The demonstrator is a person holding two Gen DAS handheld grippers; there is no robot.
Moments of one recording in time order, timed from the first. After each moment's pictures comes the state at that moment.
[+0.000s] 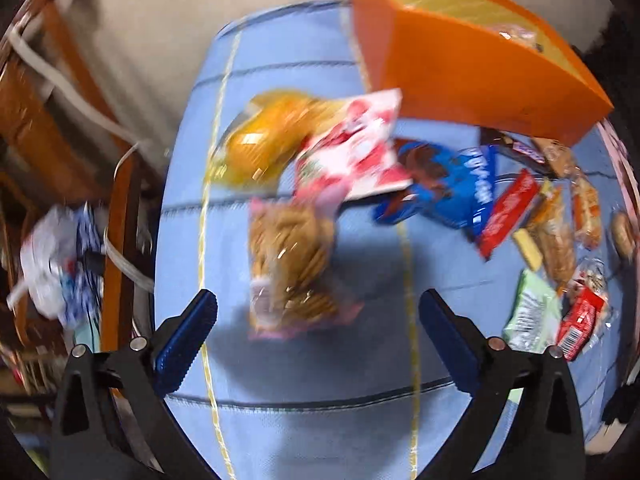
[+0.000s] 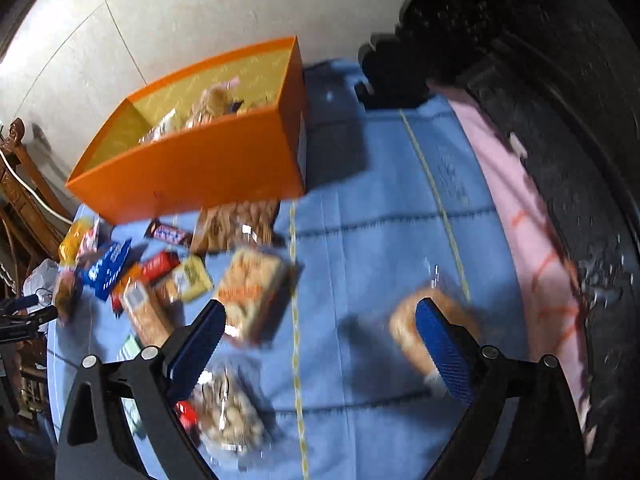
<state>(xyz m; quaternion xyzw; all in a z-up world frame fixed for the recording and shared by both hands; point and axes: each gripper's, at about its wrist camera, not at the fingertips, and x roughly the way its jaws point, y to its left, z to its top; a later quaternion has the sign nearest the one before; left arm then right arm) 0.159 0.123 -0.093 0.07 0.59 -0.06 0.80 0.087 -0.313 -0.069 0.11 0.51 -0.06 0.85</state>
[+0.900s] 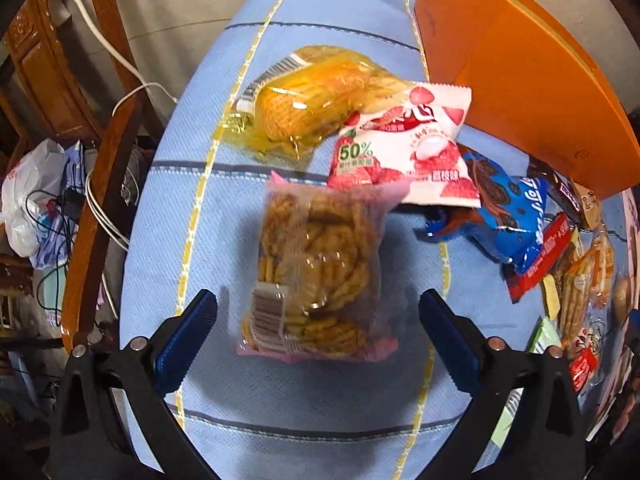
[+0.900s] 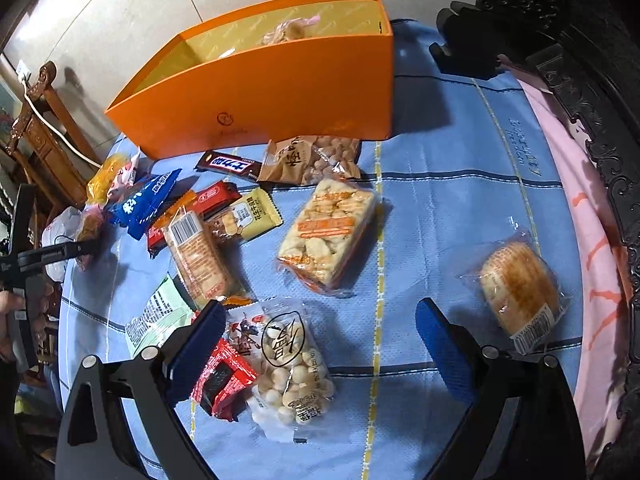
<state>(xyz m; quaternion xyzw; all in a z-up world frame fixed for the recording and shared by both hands) 0.181 0.144 -0.132 -0.01 0.62 -0.02 0.78 0.089 -0.251 -0.085 0.09 0.56 0.02 0.83</state>
